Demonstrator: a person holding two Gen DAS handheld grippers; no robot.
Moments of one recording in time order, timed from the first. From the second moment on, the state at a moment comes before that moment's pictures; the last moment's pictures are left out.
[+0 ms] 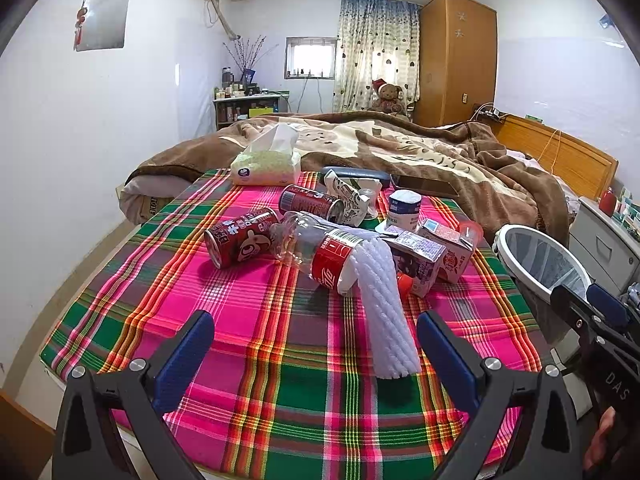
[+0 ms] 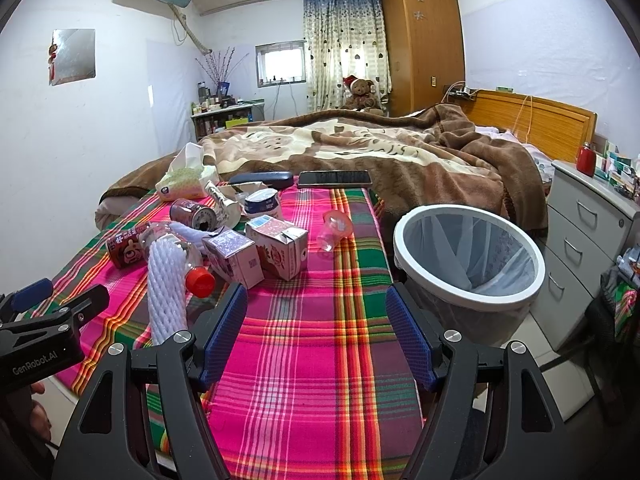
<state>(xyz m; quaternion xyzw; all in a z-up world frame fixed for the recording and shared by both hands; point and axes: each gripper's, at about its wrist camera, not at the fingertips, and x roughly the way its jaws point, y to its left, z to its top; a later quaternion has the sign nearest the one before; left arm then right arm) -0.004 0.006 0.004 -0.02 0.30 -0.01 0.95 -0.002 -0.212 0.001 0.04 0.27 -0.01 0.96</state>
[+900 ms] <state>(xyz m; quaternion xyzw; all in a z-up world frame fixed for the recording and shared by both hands) 0.000 0.004 0.000 -0.02 0.31 -0.01 0.95 0.004 -0.216 -0.002 0.03 0.27 -0.01 0.96</state>
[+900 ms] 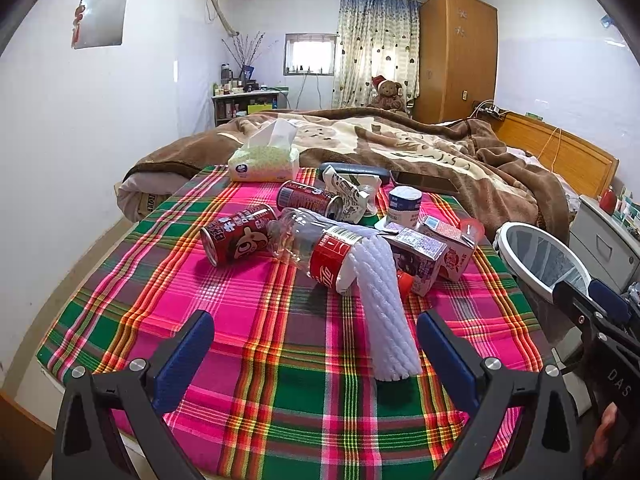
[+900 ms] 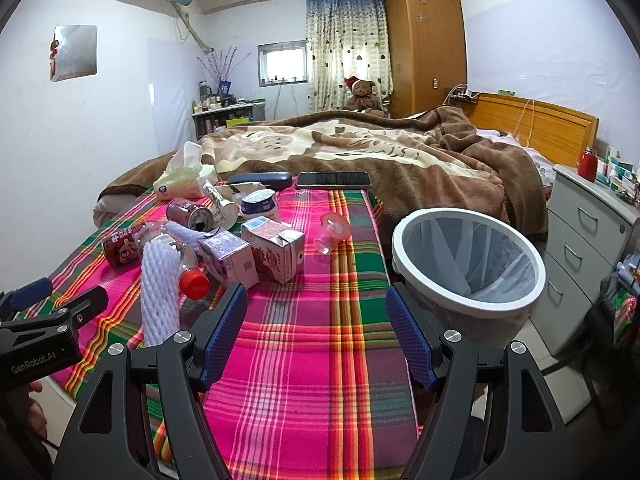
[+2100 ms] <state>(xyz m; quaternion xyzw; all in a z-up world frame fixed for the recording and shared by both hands) 0.092 -0.007 -0.055 -0.07 0.43 -0.07 0.90 0.134 -0.209 -0.031 -0.02 0.35 0.18 0.92</state>
